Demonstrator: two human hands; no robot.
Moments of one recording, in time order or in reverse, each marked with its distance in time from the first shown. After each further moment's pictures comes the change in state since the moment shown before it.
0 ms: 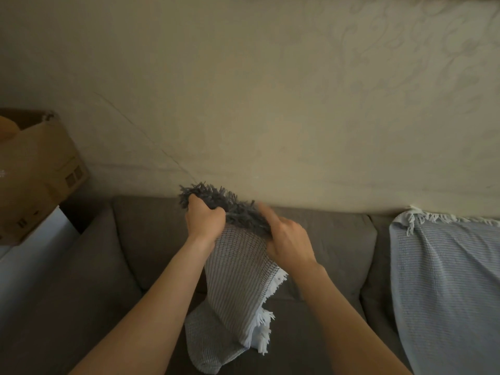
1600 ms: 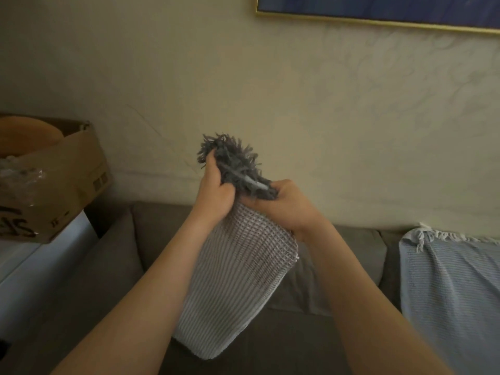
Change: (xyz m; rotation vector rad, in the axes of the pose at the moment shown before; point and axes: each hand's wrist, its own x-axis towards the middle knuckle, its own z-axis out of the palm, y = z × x) left_hand -0.012 0.061 -0.074 0.018 -0.128 0.624; right_hand 0.039 -0.102 -0.106 0.962 -0.137 0.153
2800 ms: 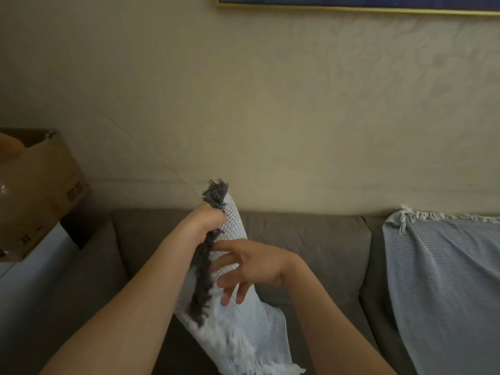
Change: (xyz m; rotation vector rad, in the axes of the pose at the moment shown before) left_hand -0.005 -0.030 0.049 0.247 -0.253 -0.566; right_hand -0.042 0.072 0.019 0.121 -0.742 0.220
